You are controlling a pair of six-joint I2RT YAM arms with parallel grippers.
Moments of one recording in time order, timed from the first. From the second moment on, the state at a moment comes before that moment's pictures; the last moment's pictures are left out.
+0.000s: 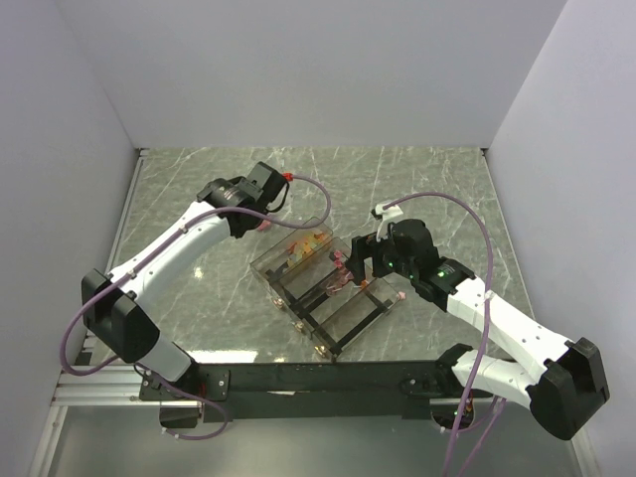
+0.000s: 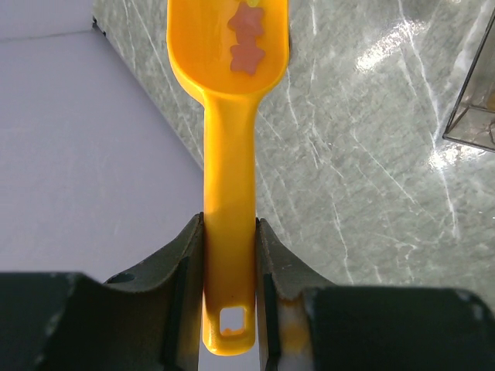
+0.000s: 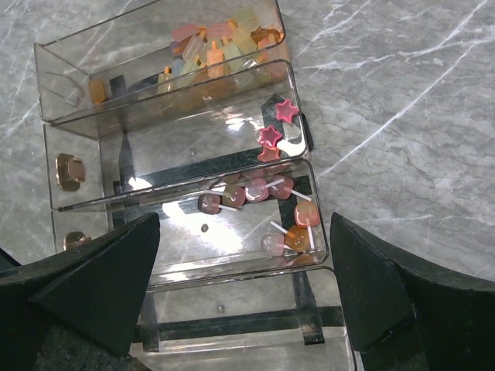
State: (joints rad) left arm -0.63 1.53 1.51 -1.08 -0.60 0.42; right arm 0.60 1.03 0.71 -0.25 -0.06 0.24
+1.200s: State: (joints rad) left arm -0.69 1.58 1.51 -1.07 -0.79 0.50; right arm 0.61 1.04 0.71 -0.25 -0.04 0.22
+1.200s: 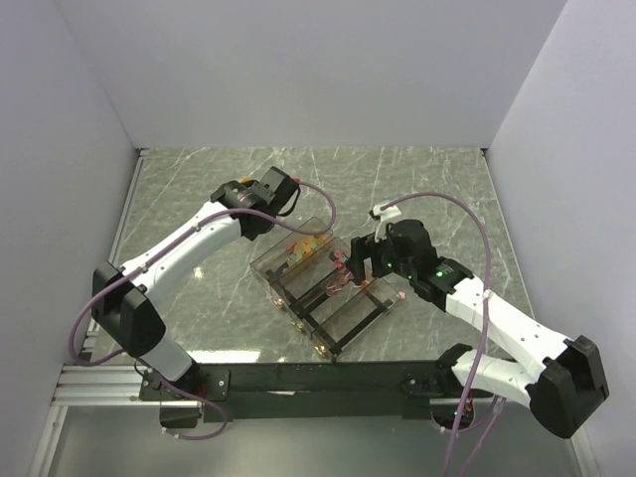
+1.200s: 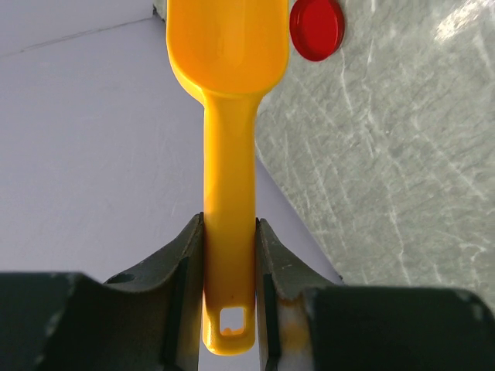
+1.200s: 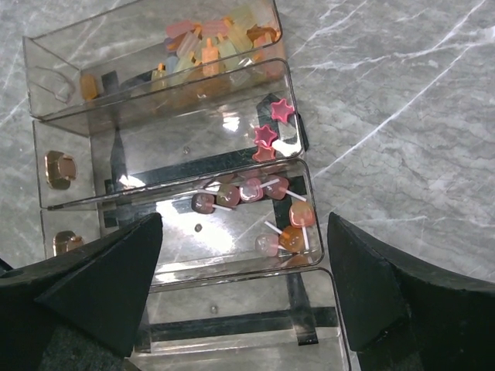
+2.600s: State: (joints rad) left arm -0.57 0.96 0.71 -0.33 0.45 0.09; right arm 0.46 1.49 1.16 -0.38 -0.57 0.29
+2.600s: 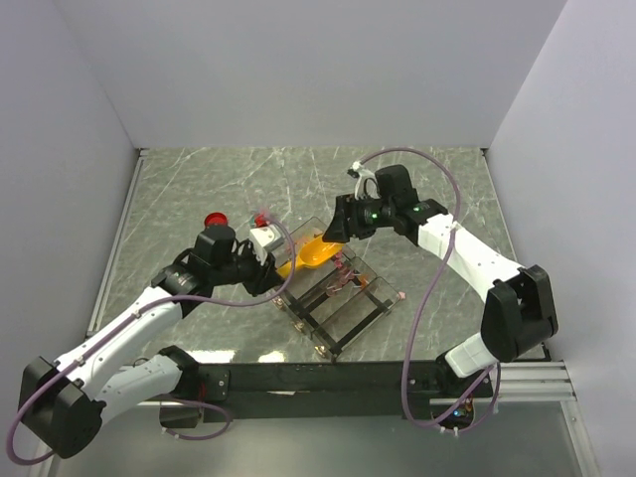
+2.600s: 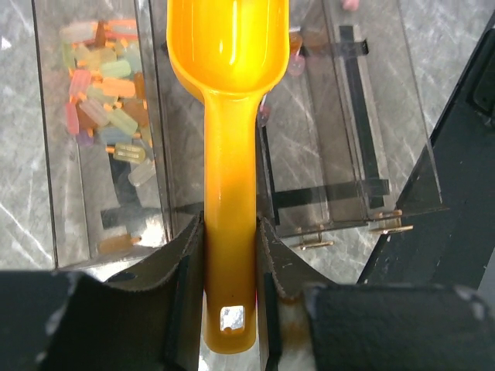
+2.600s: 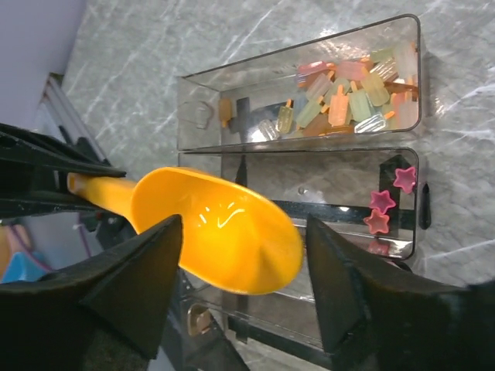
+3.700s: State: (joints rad) left arm -0.57 0.83 0.57 -0.14 0.53 0.19; right arm 0.38 1.51 0.95 -0.11 -0.89 0.58
